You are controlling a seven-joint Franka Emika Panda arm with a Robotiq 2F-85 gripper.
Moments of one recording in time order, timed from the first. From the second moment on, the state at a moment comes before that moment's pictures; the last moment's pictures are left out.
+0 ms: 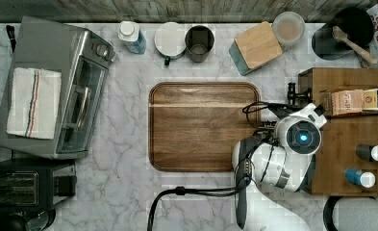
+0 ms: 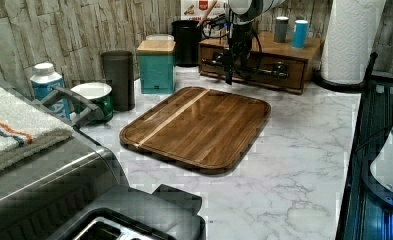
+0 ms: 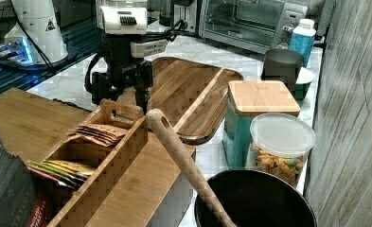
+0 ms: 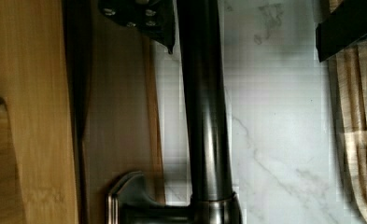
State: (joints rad) arm -0.19 0.29 -0.26 -2.29 -0.16 1.14 -0.97
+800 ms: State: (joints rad) arm -0.20 0.28 -0.24 -2.31 -0.10 1.15 -0.97
